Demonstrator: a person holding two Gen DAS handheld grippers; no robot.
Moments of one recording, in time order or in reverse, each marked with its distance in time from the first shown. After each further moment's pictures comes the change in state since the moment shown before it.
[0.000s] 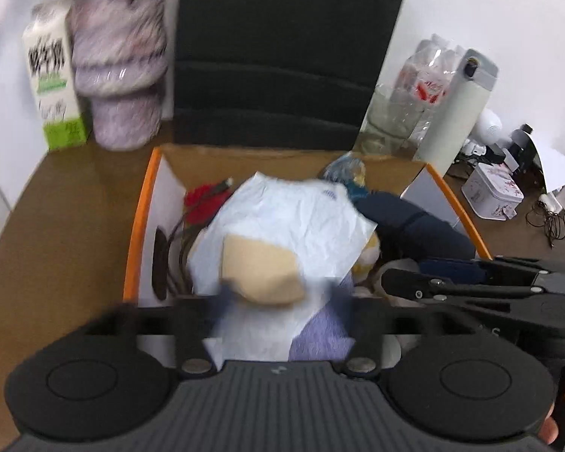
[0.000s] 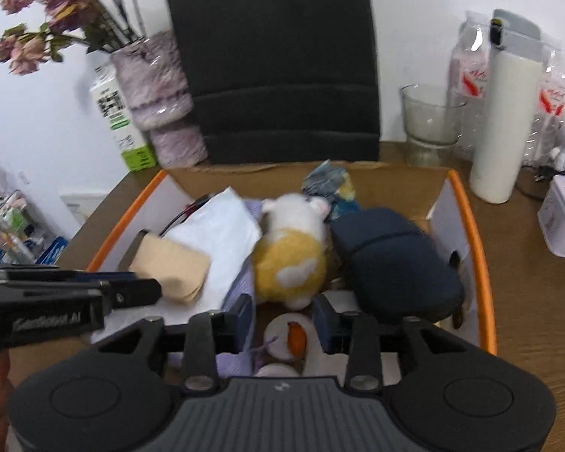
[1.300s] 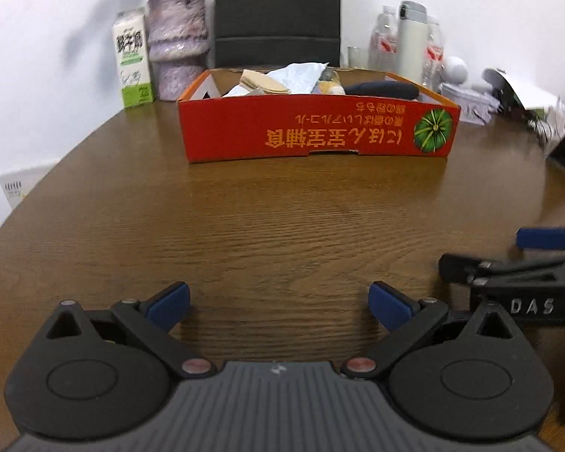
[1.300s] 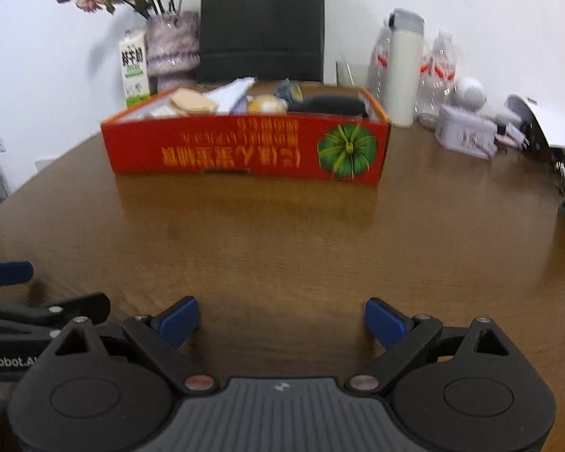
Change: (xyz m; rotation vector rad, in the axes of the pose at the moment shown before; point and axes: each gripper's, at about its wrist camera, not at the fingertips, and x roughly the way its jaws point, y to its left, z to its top) left arm -0.088 -0.040 -0.258 0.070 -0.161 0.158; right arm -0.106 0.029 -0.249 -0.059 -0.156 -0.206
